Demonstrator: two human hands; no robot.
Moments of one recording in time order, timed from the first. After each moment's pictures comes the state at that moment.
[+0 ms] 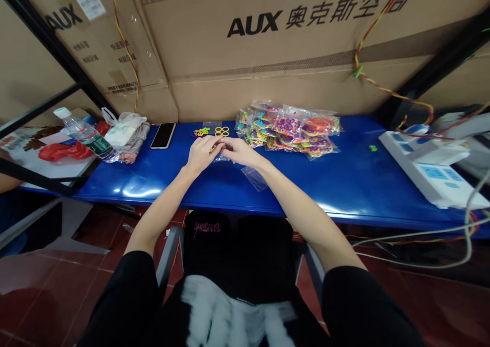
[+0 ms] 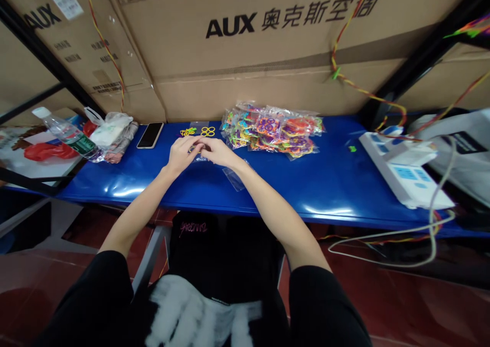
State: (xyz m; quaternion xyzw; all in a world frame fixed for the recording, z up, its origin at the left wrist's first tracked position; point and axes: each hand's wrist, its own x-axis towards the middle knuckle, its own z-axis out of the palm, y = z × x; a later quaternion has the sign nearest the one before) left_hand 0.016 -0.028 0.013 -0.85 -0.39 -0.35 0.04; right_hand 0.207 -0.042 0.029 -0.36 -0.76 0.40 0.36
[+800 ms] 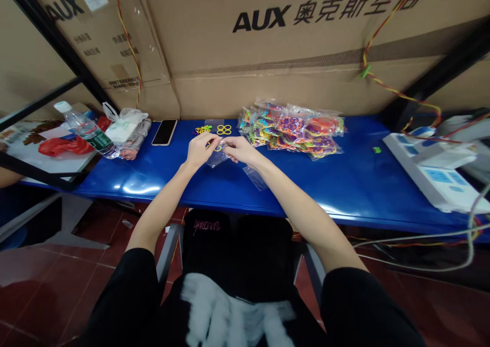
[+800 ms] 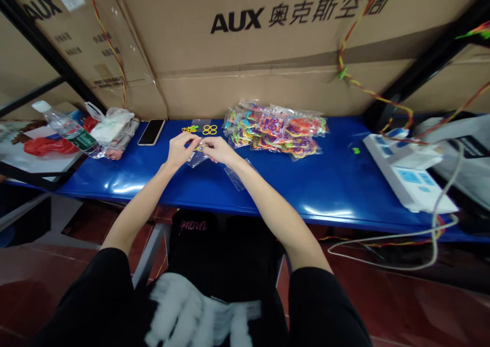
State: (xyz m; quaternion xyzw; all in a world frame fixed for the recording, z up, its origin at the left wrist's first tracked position) left_hand 0.010 -0.017 0.011 -0.82 -0.34 -0.45 0.02; right_hand 0.200 -0.043 0.024 -0.39 -0.68 0.49 0.38
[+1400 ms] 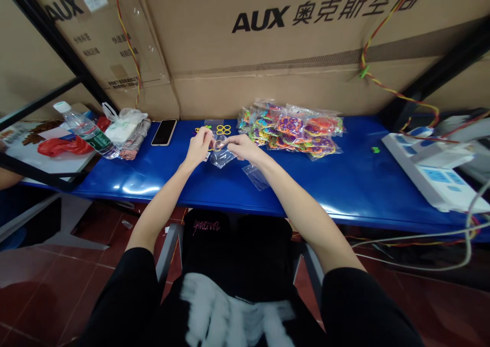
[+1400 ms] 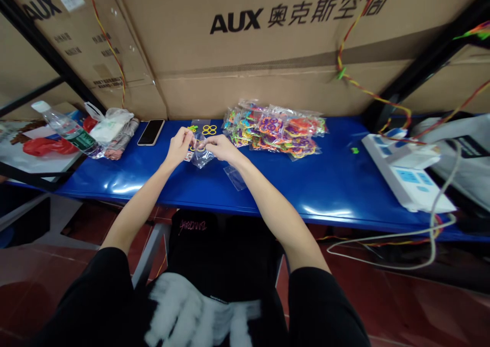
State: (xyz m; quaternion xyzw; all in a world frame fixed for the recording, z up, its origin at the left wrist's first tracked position) left_hand 0.009 -0.013 0.013 -0.76 -0.42 -0.45 -0.20; right_hand 0.207 -0.046 0.038 -0.46 -0.66 0.48 0.36
